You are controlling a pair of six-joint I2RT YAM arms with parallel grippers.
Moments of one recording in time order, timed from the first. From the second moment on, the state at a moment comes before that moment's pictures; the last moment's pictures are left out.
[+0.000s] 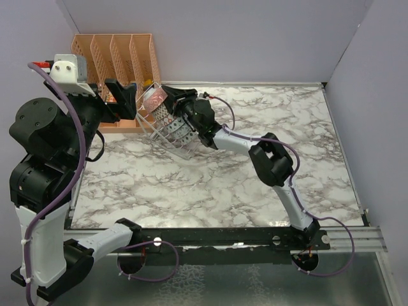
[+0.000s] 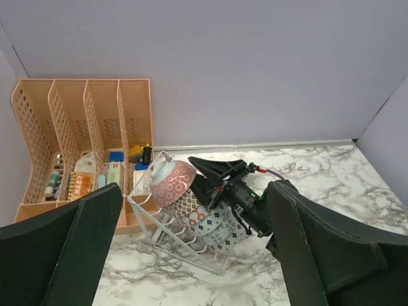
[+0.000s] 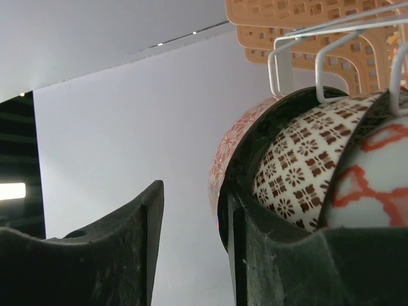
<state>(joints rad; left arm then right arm) -0.44 1.05 1.97 -0.88 -0.26 -0.12 0.79 2.35 1.79 0.75 0.14 1.85</state>
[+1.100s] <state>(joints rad) -0.44 1.11 1.95 -0.90 -0.22 -0.18 0.76 1.90 1.38 0.44 0.04 1.65</state>
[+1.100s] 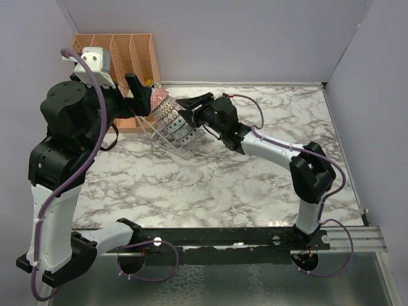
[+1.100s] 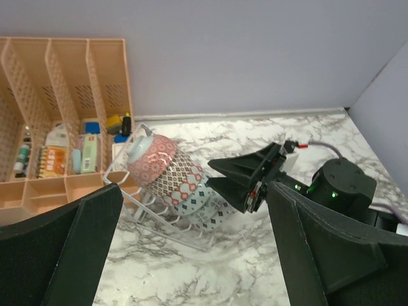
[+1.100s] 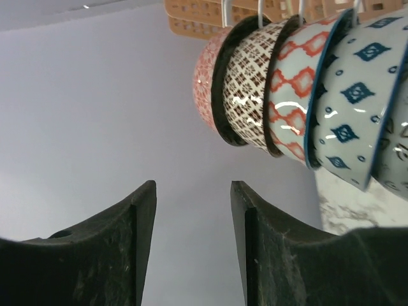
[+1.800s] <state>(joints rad) -0.44 1.25 1.80 -0.92 -0.10 -0.38 0.72 1.52 1.51 -0.52 0.32 0.73</state>
